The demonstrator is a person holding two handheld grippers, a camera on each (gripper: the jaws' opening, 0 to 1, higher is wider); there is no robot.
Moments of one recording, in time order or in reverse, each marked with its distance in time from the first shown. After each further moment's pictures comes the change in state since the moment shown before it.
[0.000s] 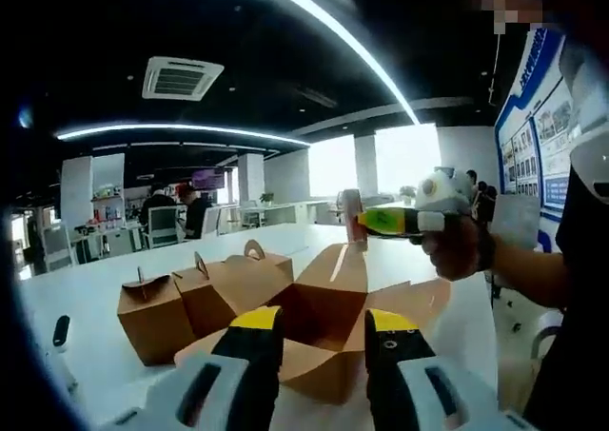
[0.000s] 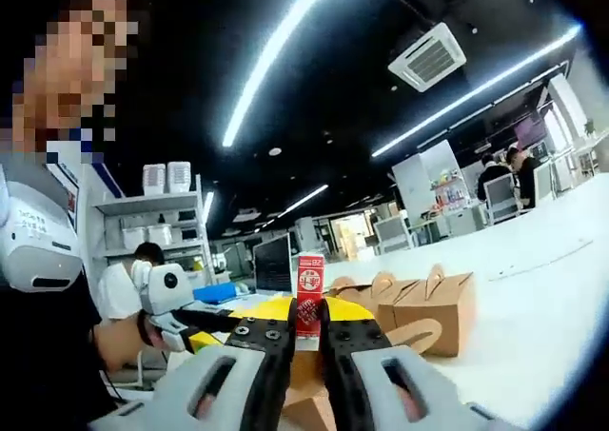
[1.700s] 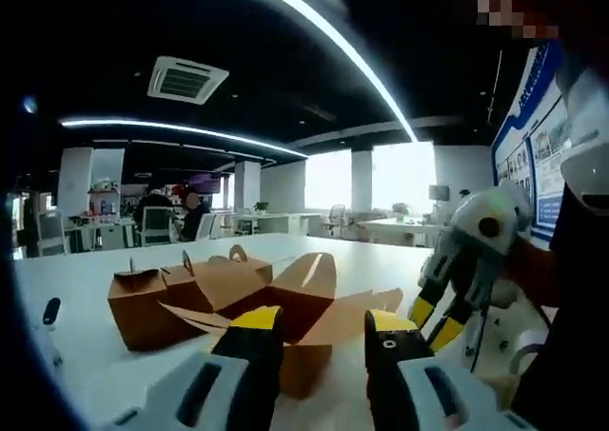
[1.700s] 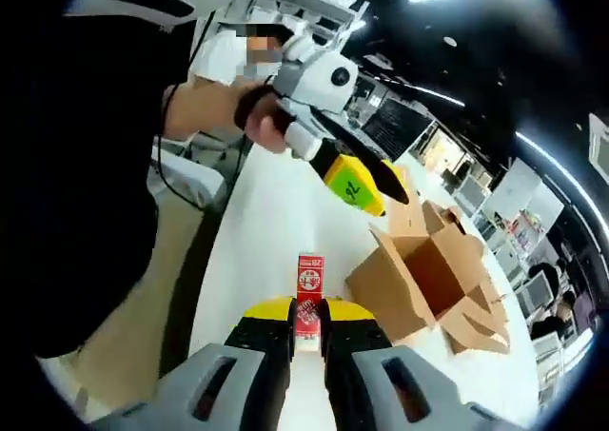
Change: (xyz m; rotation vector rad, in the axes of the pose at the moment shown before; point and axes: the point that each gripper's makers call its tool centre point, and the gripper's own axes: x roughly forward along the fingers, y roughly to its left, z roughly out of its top) left arm -0.021 -0.028 0.004 -0.058 -0.056 -0.037; right arm -0.048 0.109 -0.123 -0.818 0.761 0.388
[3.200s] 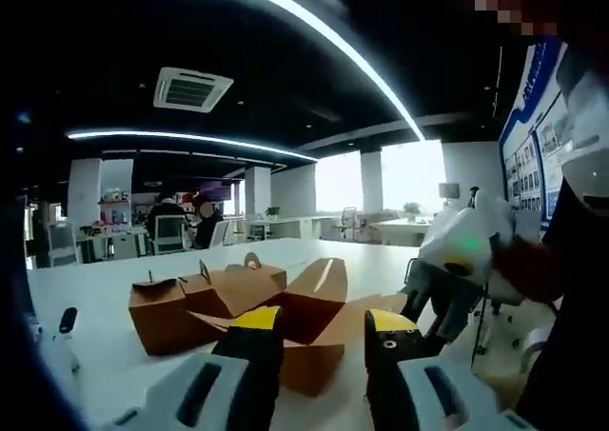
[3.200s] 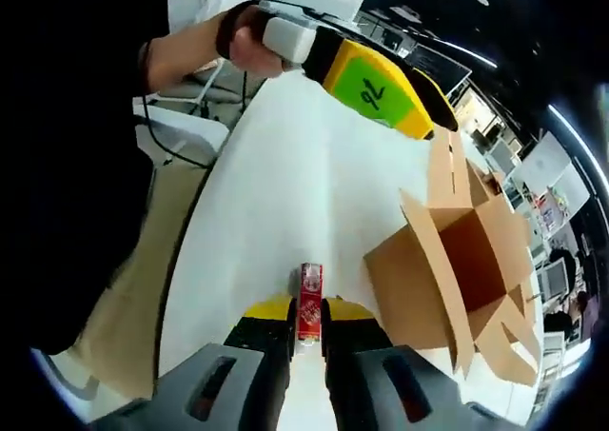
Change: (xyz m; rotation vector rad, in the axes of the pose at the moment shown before) left arm -0.015 0.007 0.007 0.035 -0.009 0.066; right arm 0.037 0.003 -0.034 0.029 0.216 0.151
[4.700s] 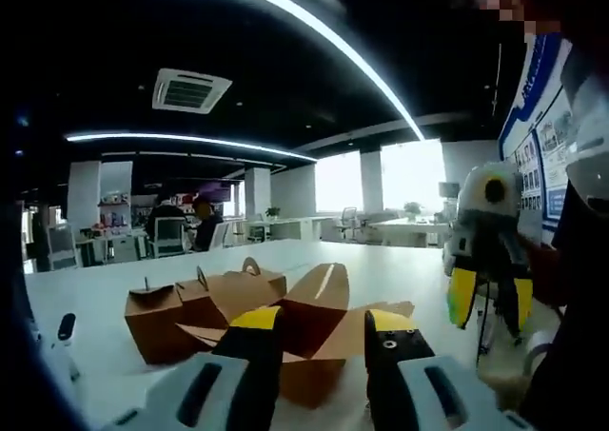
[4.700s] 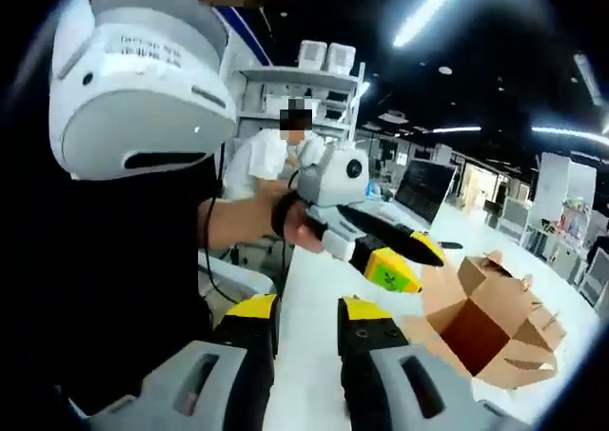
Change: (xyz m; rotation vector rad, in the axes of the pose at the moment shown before) left arm 0.014 0.000 0.007 0.008 -0.002 -0.001; right arm -0.103 0.012 0.094 0.184 -0.730 0.063
